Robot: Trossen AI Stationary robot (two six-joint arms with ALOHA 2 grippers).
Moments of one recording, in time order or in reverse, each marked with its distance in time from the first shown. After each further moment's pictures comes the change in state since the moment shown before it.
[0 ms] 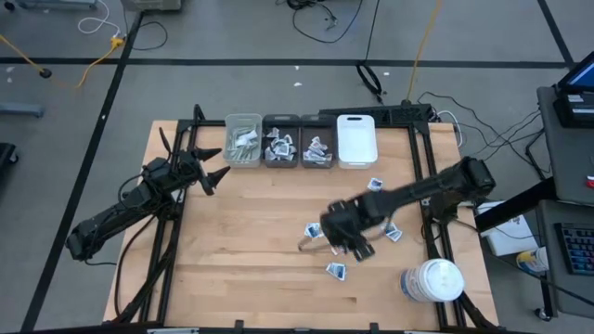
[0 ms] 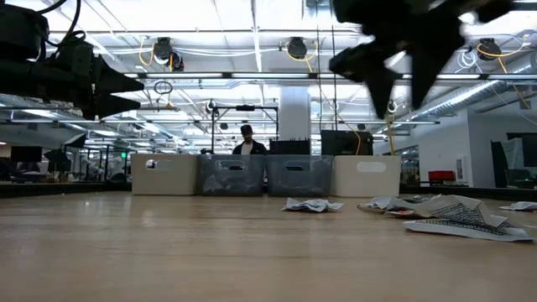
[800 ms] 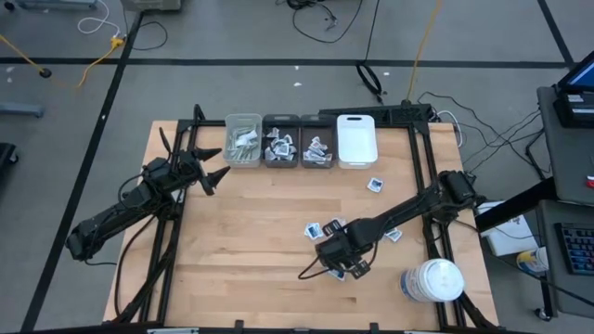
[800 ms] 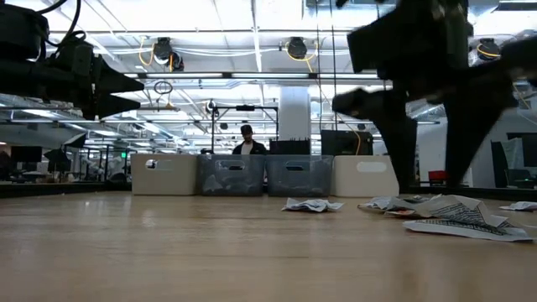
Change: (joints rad) left arm 0.000 0.000 0.000 0.000 0.000 0.000; right arm 0.149 0.184 -0.061 0.162 0.080 0.015
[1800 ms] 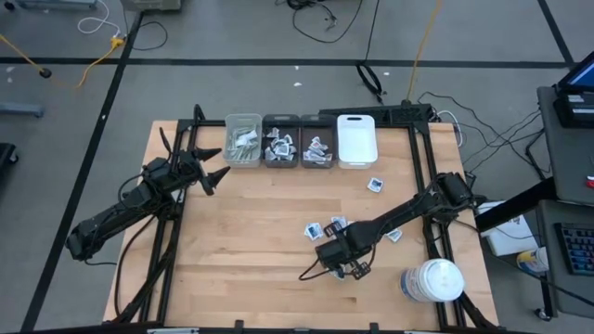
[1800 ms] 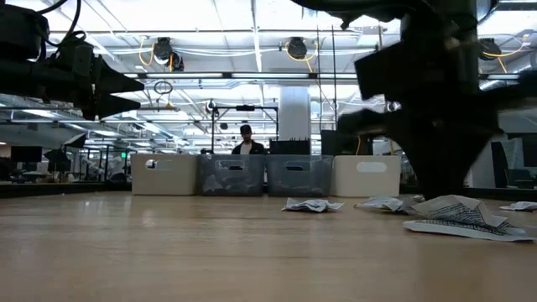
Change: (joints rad) left arm 0.000 0.001 0.000 0.000 0.000 0.000; right arm 0.012 0.035 -0.021 0.008 0.008 0.013
